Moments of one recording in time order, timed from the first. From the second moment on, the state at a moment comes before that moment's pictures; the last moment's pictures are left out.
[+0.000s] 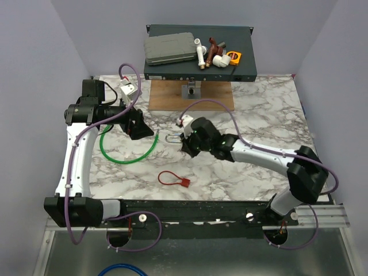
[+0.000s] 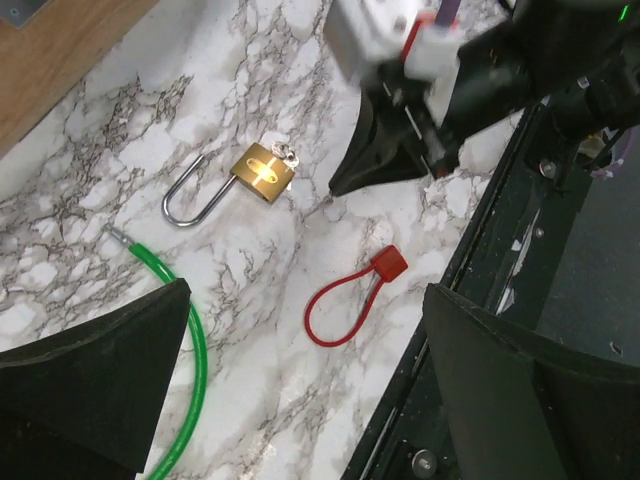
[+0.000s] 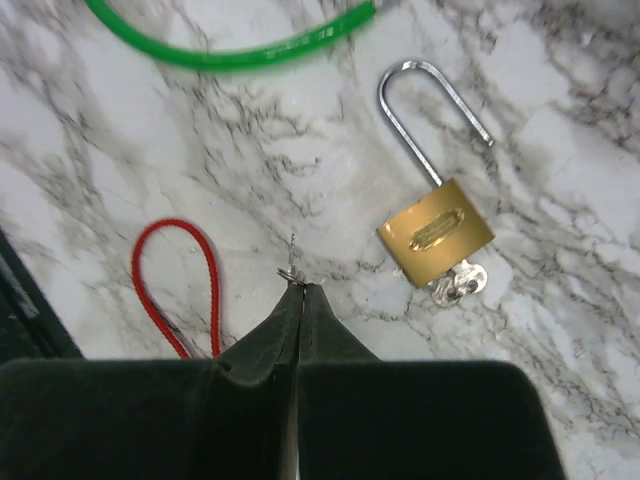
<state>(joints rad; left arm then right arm) 0.01 1.28 1.46 -1.13 0.99 0.53 0.94 1.62 1.07 -0.15 -0.02 0.06</state>
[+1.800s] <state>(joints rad) -0.21 1.47 1.41 -1.33 1.30 0.98 0.82 1.42 1.26 -0.11 -0.55 0.26</state>
